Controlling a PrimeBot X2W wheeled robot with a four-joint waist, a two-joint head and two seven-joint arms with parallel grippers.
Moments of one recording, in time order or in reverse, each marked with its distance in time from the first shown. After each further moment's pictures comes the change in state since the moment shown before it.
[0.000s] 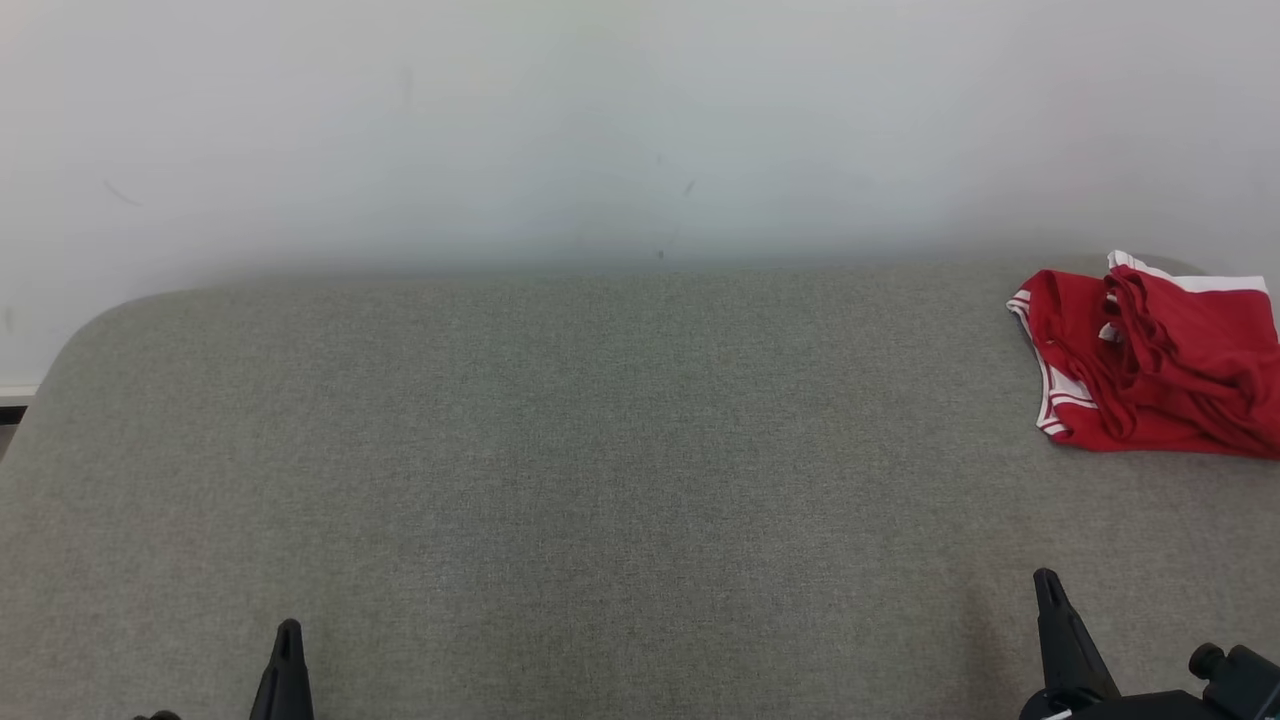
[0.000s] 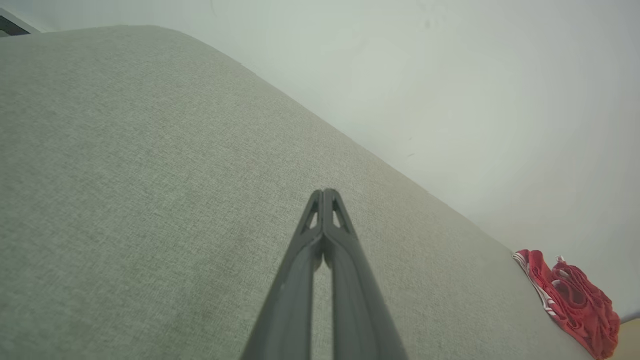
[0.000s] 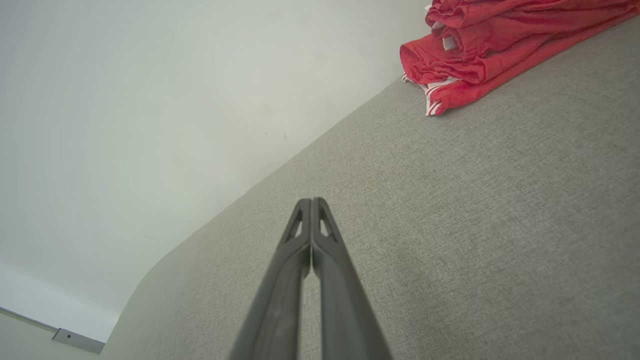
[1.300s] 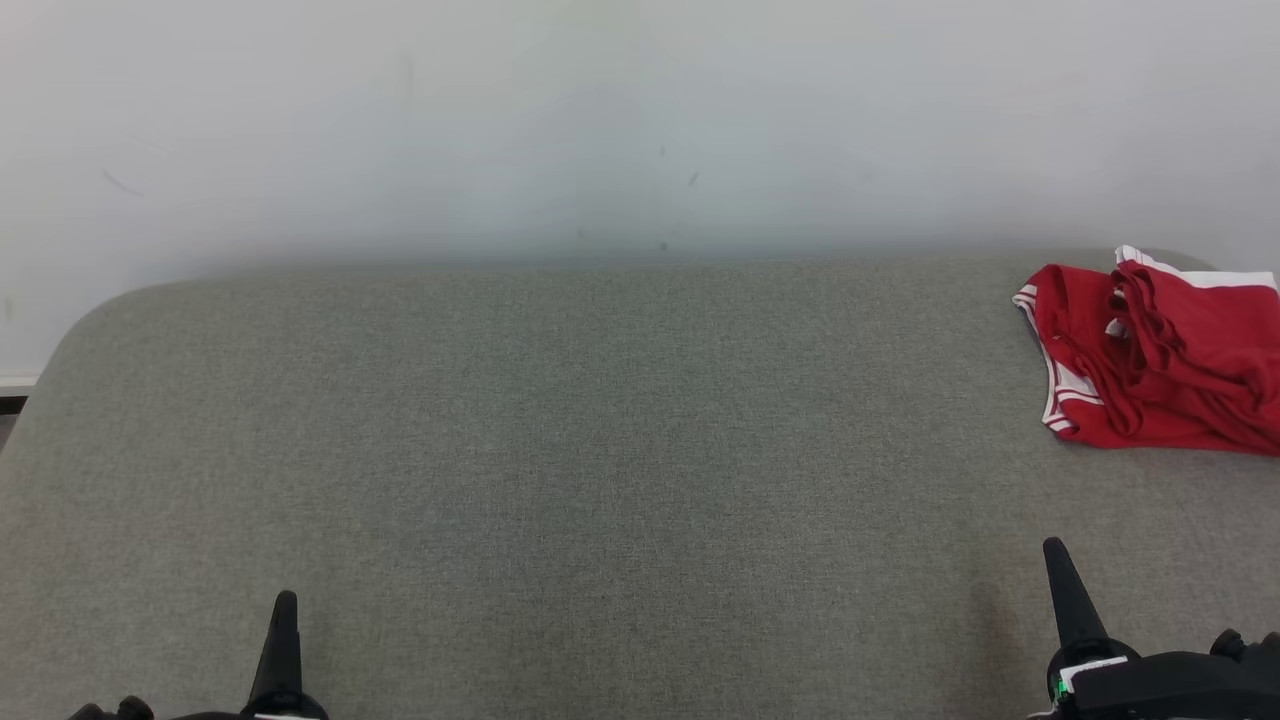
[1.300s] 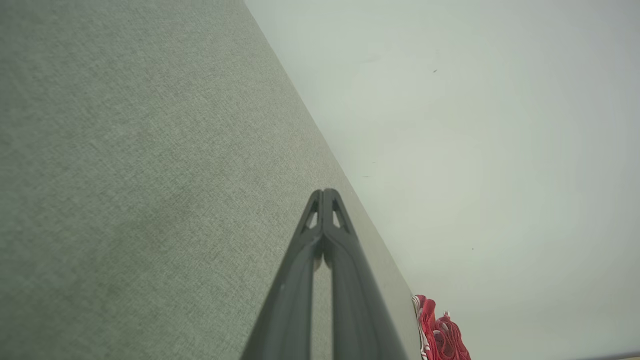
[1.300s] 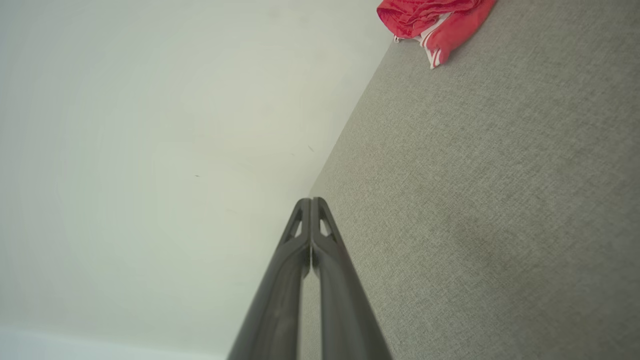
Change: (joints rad) left arm -0.070 -0.002 0.028 0.022 -0.473 -0.002 0.123; right arm -0.080 0.017 -0.046 0.045 0.441 0.000 0.088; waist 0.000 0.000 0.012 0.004
